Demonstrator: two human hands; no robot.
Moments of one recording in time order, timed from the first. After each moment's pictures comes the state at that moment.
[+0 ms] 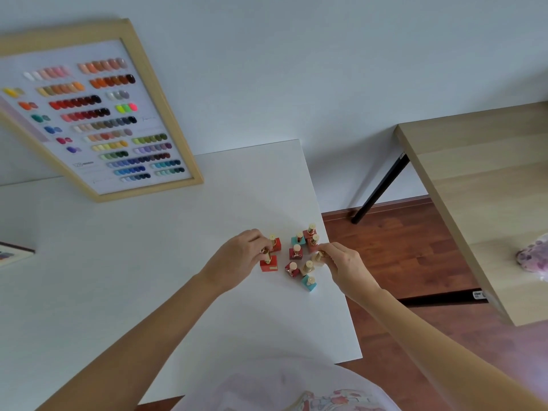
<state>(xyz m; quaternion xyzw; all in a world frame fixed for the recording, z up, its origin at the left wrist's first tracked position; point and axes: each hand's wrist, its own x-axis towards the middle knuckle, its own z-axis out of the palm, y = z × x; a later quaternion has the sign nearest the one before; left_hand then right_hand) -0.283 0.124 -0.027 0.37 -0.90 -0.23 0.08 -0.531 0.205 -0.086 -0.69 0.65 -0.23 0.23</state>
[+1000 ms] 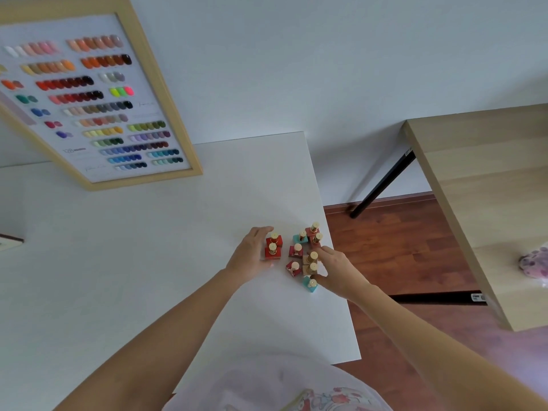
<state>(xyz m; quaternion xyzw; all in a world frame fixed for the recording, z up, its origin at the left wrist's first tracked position) -0.303 0.107 -0.116 0.52 -0.77 -0.36 0.05 -0.523 0.187 -0.112 -0.68 0.65 -0.06 0.33</state>
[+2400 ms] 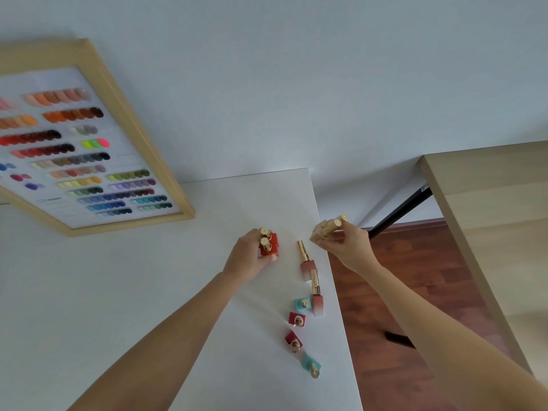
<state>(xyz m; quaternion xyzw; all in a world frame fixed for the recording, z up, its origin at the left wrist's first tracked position) -0.340 -0.019 -0.122 0.55 -0.73 -0.38 0.14 -0.585 0.022 -0.114 -0.52 0.68 -0.33 0.40</state>
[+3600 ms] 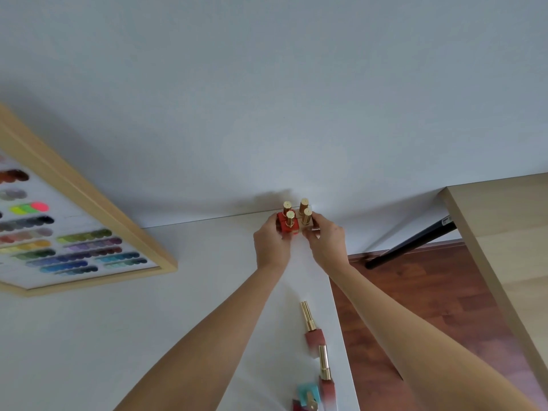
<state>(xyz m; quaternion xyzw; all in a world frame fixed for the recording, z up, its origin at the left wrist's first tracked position) -0.441 -0.140 -0.133 0.64 -0.59 -0.38 0.32 -0.558 -0.122 -0.145 -0.53 0.73 -0.33 0.28</state>
